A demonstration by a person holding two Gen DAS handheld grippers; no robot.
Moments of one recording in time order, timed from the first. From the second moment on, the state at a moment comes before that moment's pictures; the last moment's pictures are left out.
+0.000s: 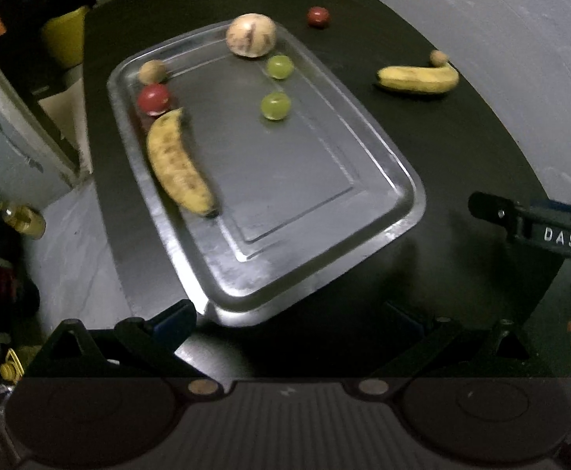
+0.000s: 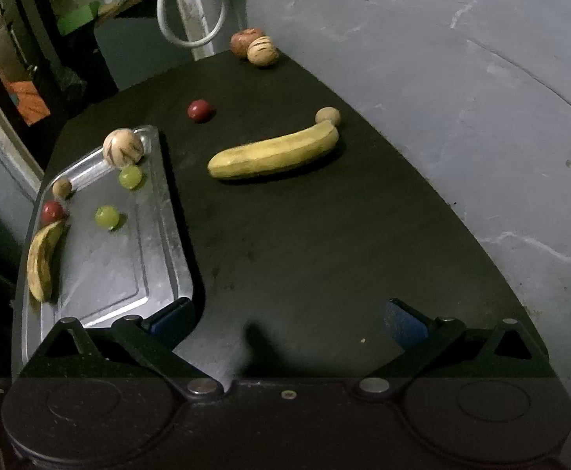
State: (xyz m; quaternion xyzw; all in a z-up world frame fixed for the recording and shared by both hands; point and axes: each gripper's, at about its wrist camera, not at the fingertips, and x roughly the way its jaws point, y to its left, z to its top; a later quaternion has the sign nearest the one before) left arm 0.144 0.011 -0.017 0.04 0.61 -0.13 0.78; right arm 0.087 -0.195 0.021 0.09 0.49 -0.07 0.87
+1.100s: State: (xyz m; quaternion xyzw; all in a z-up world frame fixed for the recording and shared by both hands) left arm 0.204 -0.044 -0.013 0.04 0.59 -0.14 0.79; right arm 0.116 -0.239 0.018 0.11 0.43 -0.09 0.89
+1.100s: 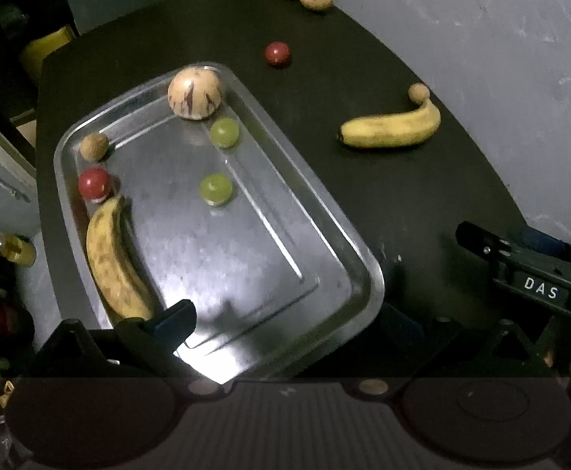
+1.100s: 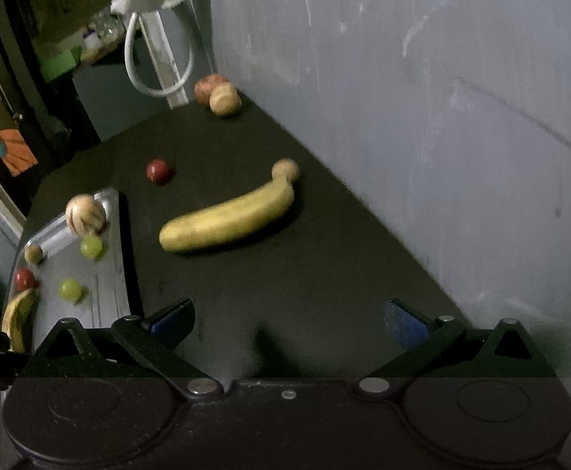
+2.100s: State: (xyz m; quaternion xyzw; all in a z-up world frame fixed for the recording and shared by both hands) left arm 0.272 -0.129 -0.037 0.22 0.40 -0.30 0.84; right arm 0.250 -0.265 0.018 0.10 0.41 -0.06 0.90
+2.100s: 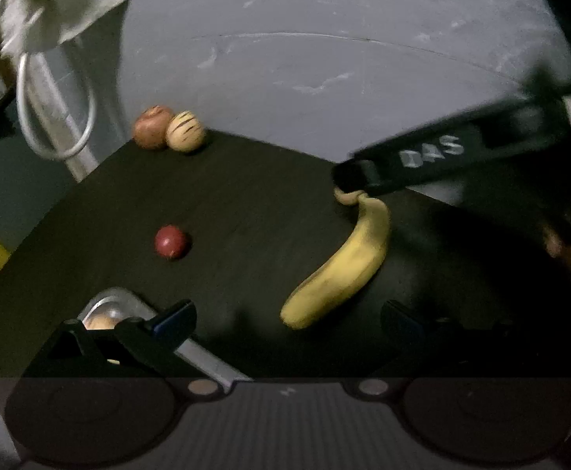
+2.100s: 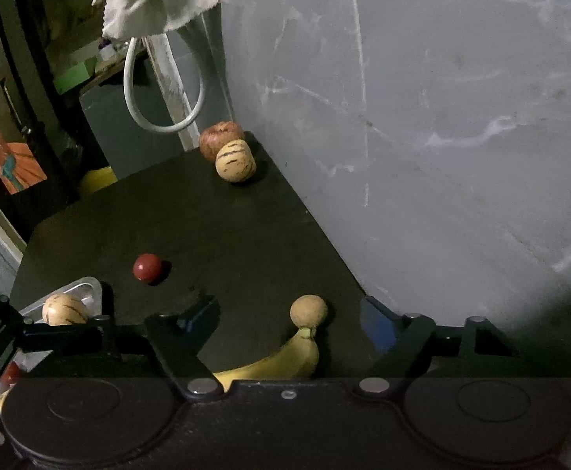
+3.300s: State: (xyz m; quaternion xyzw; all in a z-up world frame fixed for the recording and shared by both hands) left arm 0.285 -0.150 -0.065 0.23 0.39 -0.39 0.80; right arm 0.288 -0.272 -0.020 0.13 0.46 -0.11 0.87
